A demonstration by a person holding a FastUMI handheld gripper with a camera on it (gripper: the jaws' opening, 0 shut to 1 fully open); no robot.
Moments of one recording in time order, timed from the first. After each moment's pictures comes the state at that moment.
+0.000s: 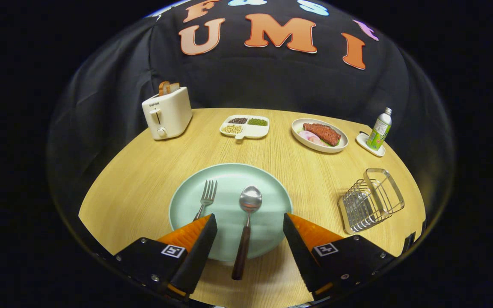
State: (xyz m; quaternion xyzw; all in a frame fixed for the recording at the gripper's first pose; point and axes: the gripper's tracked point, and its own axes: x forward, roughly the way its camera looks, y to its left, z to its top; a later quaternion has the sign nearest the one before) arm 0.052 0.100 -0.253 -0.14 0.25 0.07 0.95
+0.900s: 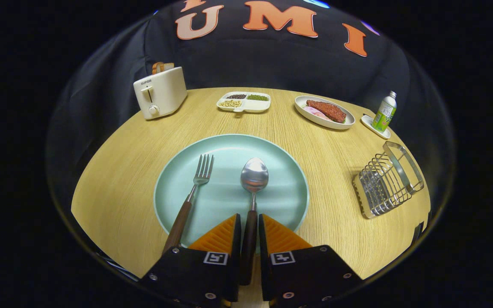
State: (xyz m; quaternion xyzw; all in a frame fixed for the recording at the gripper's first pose) arm 0.059 0.099 -0.298 -0.15 0.29 0.05 0.94
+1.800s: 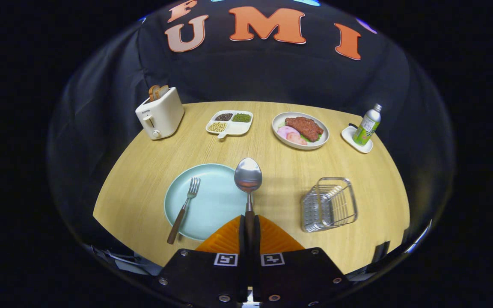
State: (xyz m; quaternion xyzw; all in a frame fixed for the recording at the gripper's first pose) arm 0.029 0.022 -0.155 -0.14 0.33 0.07 0.93
